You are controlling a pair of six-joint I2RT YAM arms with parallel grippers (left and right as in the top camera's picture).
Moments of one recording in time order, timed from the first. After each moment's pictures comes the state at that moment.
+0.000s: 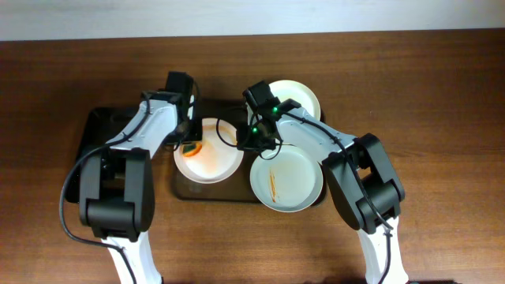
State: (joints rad) left arm -0.15 2.08 1.45 -0.80 -0.04 -0.17; right arm 0.53 2.22 1.59 -0.59 -0.39 0.54
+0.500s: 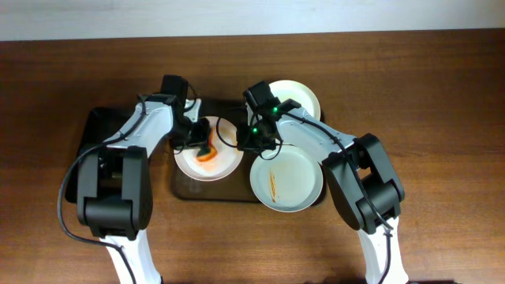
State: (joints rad) left arm -0.12 2.09 1.43 -0.78 0.26 -0.18; right arm 0.53 2.22 1.59 -0.59 -0.39 0.53
